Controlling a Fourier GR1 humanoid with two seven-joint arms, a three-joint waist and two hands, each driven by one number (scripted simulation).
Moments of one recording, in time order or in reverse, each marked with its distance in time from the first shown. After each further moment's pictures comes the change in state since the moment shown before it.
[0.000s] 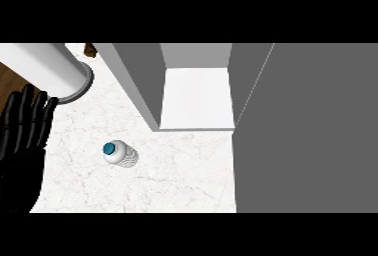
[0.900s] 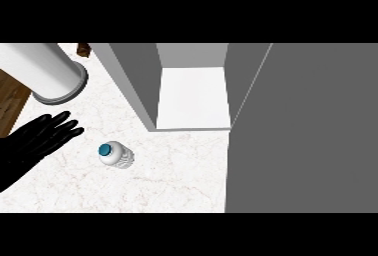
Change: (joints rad) left arm -0.063 0.434 0.049 0.293 0.798 -0.754 0.102; right arm 0.271 0.045 0.160 -0.266 -0.146 0.060 0.178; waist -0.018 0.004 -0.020
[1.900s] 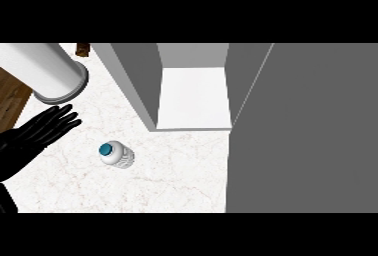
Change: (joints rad) left arm -0.067 -0.096 0.129 0.259 -0.231 -0.138 -0.050; right arm 0.335 -0.003 0.096 -0.115 0.039 0.068 -0.124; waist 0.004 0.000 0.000
